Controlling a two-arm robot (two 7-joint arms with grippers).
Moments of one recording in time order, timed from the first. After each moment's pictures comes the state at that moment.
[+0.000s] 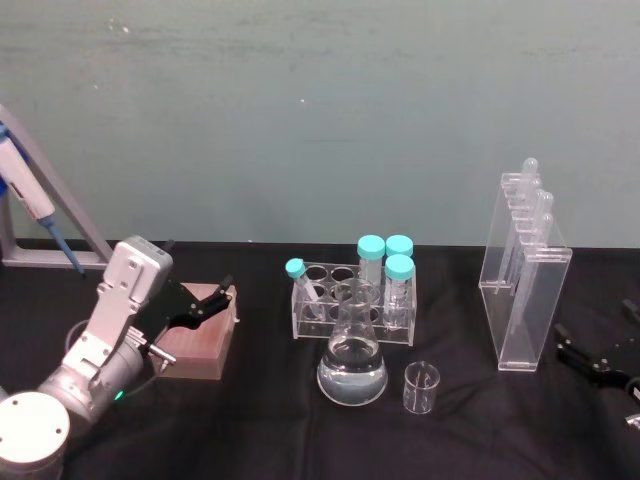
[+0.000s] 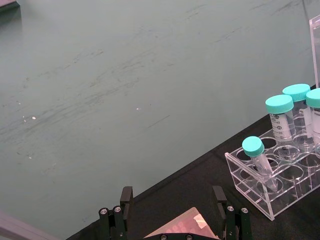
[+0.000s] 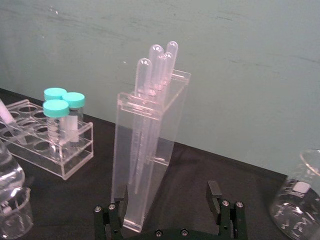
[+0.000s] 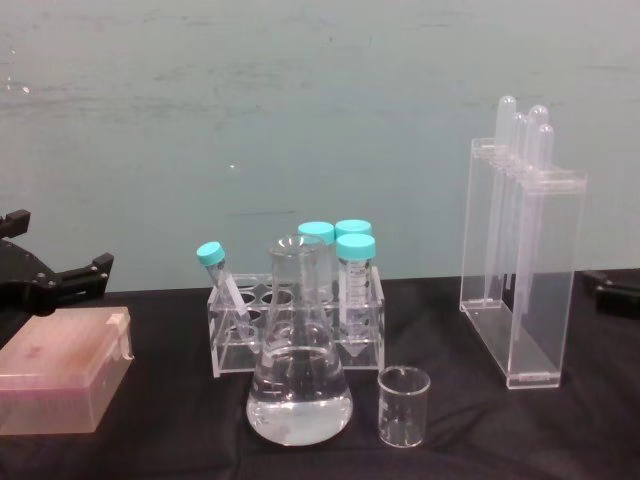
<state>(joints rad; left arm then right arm) -0.20 0.60 0.45 -1.41 -0.25 -0.12 0.03 0.05 0.54 -0.30 -1.60 0.33 0.01 0.05</state>
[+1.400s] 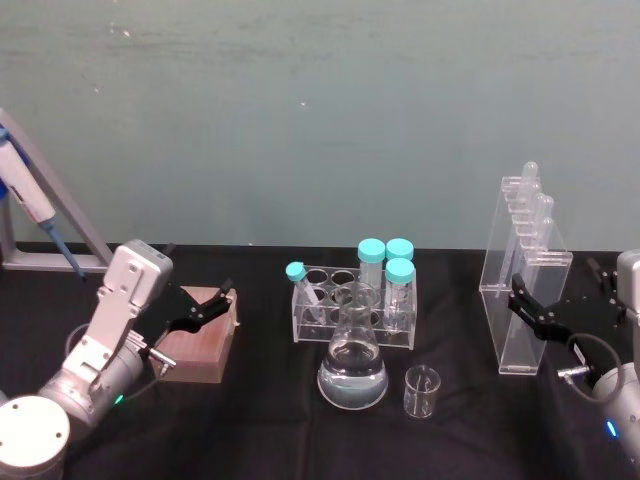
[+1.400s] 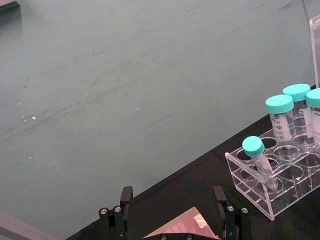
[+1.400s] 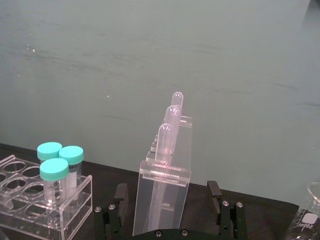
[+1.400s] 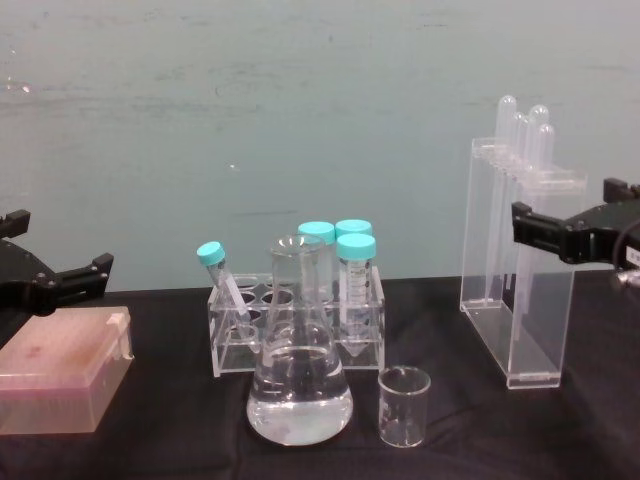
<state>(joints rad) -0.20 0.60 0.45 -1.41 -0.25 -0.12 0.03 0.11 0.28 -0.29 -1.58 0.14 0.02 -0.08</state>
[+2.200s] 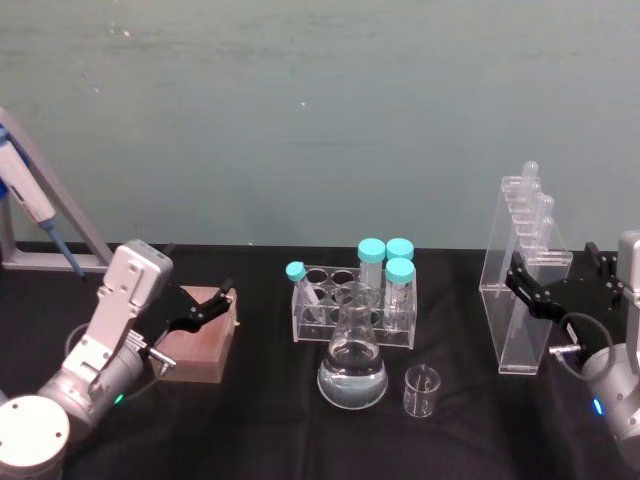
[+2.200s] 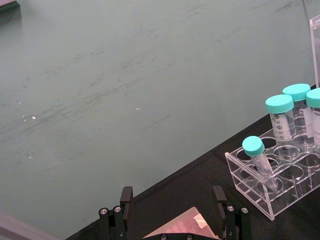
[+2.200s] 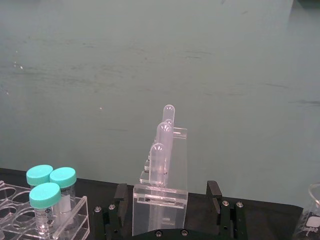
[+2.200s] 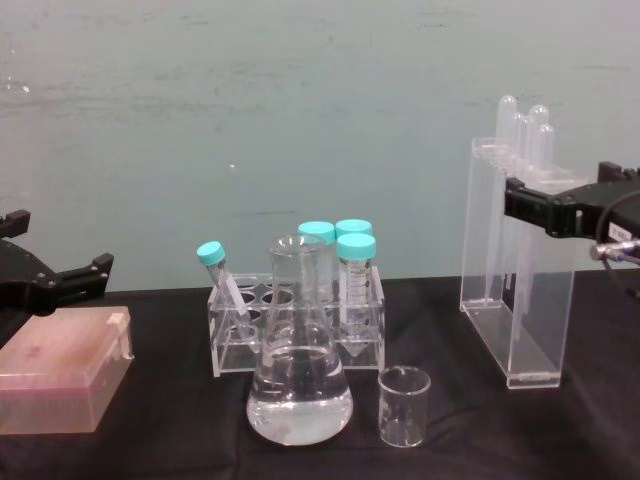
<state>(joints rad) -0.20 0.60 0.45 -1.41 -0.25 -0.12 0.03 0.14 0.18 -0.23 -1.53 0.11 0.01 -0.07</state>
